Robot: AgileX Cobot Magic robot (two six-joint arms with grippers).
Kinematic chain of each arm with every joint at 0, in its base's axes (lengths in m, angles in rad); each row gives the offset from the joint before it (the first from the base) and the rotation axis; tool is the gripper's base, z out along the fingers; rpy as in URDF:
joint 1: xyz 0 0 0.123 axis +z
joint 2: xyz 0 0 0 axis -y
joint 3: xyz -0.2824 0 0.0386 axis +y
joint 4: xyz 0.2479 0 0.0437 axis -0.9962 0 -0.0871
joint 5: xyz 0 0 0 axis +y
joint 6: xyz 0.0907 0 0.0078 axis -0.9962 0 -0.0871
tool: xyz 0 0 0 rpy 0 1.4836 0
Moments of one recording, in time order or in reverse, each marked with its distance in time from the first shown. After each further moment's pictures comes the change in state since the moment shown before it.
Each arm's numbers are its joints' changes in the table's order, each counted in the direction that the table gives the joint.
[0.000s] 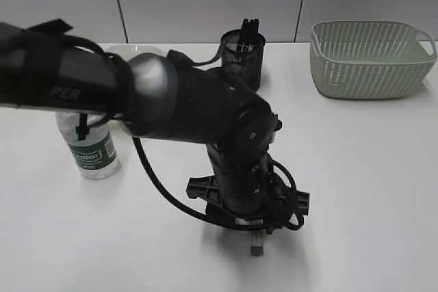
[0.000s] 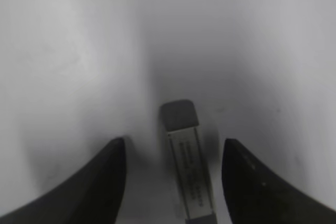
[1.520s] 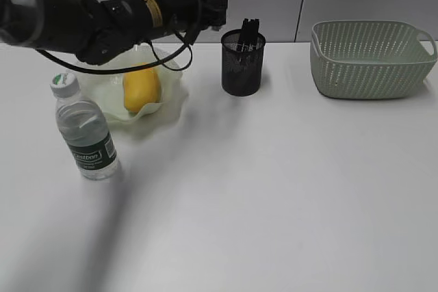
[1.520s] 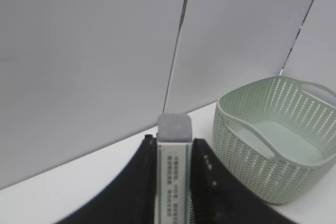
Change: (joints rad) left arm 0.524 0.021 -0.011 -0.593 -1.258 -0.109; right arm 0.000 0.000 0.000 0.000 0.000 0.000
